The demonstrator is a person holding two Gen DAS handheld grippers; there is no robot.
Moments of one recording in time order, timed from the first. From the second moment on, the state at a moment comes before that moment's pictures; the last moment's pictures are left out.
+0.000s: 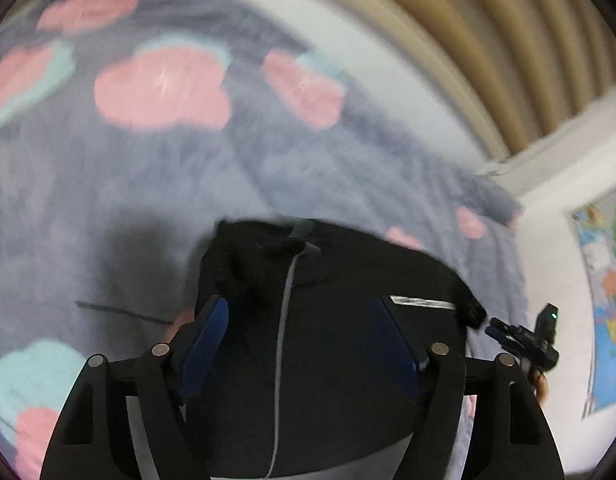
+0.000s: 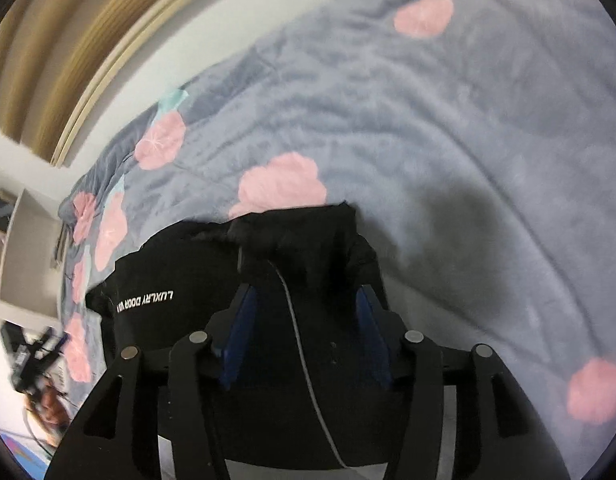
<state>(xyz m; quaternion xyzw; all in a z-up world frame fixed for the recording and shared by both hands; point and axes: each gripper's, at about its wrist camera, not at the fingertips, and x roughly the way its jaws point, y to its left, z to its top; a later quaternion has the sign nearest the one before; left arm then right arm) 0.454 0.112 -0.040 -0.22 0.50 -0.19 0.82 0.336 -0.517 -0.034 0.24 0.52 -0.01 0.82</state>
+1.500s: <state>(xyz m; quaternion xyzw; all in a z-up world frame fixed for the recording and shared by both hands) 0.572 0.094 -0.177 -0.20 0.58 -0.26 0.75 0.453 -0.506 -0.138 0.16 0.57 0.10 0.80</state>
